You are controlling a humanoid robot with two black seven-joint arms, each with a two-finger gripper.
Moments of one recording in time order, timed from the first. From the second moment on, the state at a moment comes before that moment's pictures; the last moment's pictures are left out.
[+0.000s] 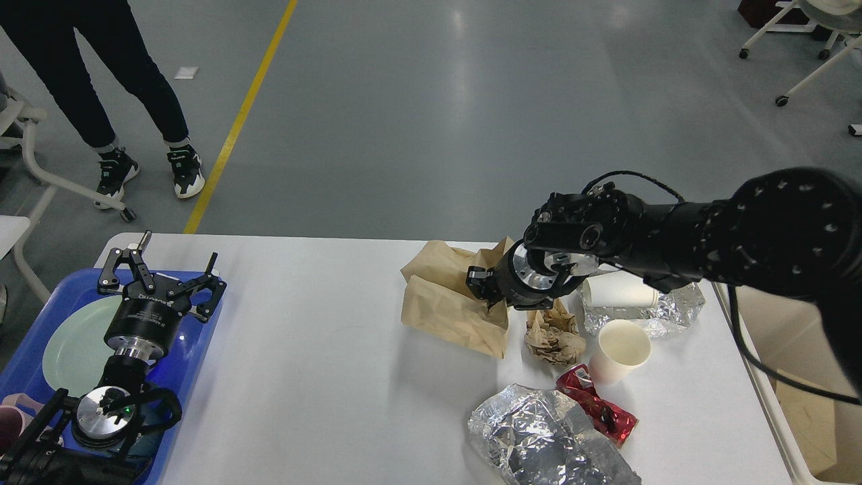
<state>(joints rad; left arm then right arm) -0.27 0.17 -1.49 -0.78 0.10 -0.54 -0.05 1.61 0.03 -0.92 0.91 0.18 0.37 -0.29</state>
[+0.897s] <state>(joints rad) -0.27 0.17 -1.49 -0.78 0.10 -0.54 -0.05 2.36 -0.22 -1.74 1.41 0.18 0.83 0.05</state>
